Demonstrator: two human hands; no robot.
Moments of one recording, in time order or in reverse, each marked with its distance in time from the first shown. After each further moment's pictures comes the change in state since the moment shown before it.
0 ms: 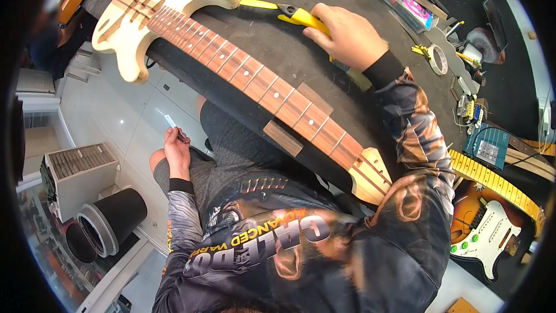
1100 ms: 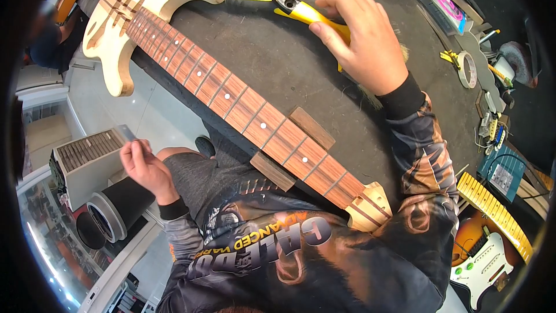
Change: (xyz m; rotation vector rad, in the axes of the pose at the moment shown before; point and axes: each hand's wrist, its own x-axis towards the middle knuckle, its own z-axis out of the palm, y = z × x) left_hand -0.101 0.104 0.108 0.330 0.067 0.782; right_hand -0.006 0.001 0.010 0.205 0.242 -0.028
